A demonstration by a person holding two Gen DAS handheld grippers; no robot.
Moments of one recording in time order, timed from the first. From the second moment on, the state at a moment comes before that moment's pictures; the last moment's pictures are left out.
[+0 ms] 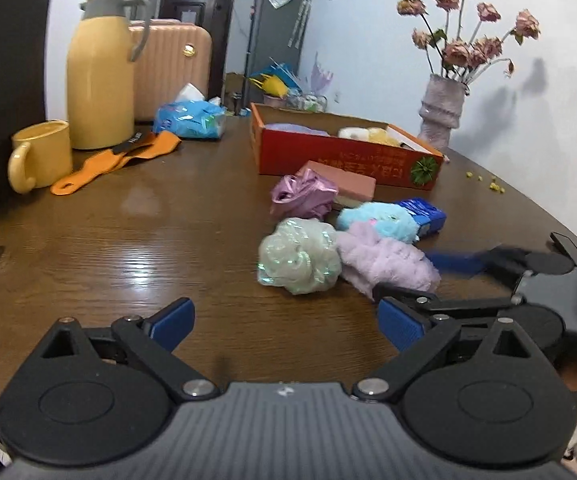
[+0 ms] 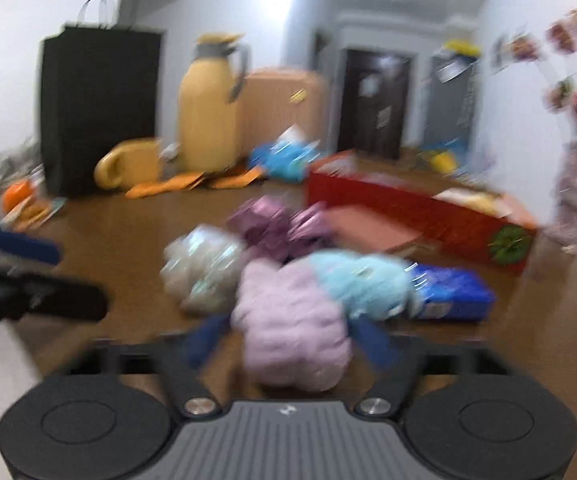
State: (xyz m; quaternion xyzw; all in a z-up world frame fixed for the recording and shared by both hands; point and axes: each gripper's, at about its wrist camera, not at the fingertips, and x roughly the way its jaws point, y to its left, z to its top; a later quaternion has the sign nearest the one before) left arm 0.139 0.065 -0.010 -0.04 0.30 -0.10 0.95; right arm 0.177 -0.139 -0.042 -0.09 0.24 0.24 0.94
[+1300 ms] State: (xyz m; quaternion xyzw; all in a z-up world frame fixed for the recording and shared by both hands) left arm 0.201 -0.011 -0.019 -0.12 0.36 -0.23 0.90; right arm 0.199 -0.251 -0.042 0.14 0.30 0.22 0.92
